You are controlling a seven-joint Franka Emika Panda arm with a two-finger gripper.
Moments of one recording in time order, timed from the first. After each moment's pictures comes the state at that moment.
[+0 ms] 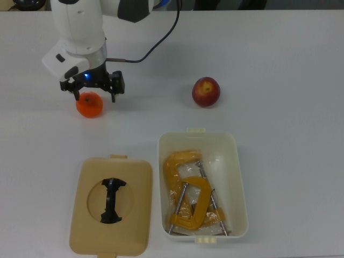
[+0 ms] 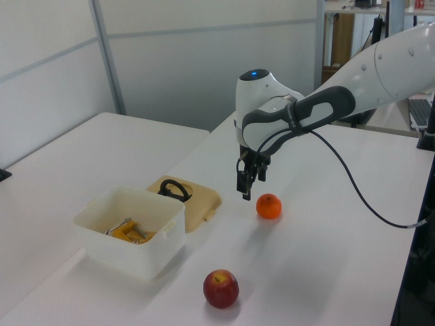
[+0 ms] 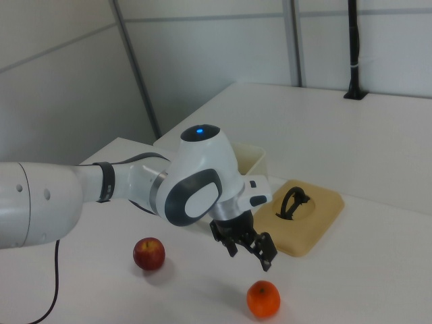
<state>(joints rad) 0.04 0.21 -0.20 -1.92 -0.03 2.22 -0.13</state>
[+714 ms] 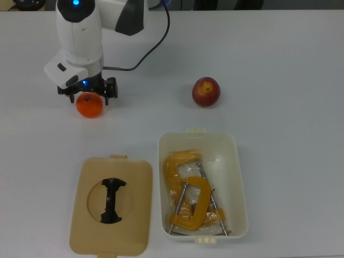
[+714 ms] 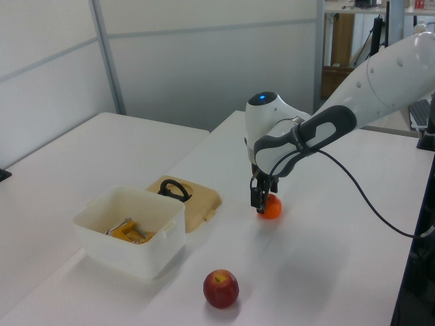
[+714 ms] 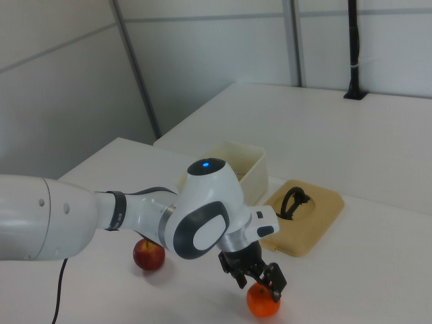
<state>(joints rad) 0.04 0.25 -0.23 -2.03 -0.10 2.35 -0.13</state>
